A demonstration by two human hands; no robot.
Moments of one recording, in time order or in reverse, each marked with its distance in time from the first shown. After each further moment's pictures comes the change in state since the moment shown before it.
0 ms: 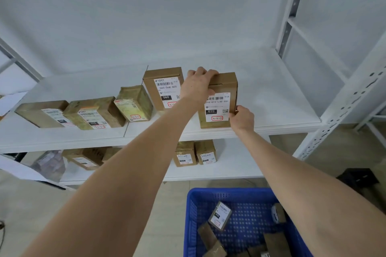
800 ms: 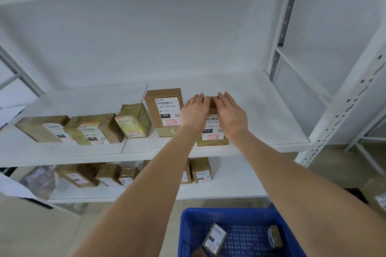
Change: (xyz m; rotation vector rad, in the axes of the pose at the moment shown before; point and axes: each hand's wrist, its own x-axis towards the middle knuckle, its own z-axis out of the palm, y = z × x) left_hand -0.023 0.011 0.010 0.180 0.160 0.043; right_hand -0.009 -0.062 -0.042 -0.607 0.103 -0.639
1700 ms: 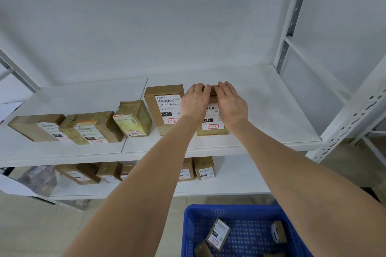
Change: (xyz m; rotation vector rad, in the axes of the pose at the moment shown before) left_hand 0.033 -0.022 0.018 -0.018 0.019 -0.005; right_hand 0.039 -0.005 0.016 -0.010 -0.014 0.034
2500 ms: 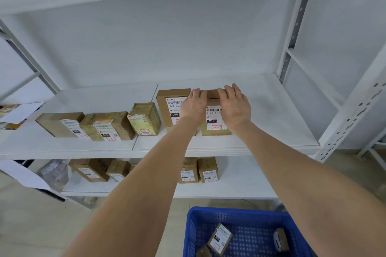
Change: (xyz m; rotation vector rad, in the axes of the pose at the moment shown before) left_hand -0.026 -0.001 -0.043 0.045 -0.173 -0.126; right_hand -0.018 -0.012 -0.026 -0.103 0.018 -0.026
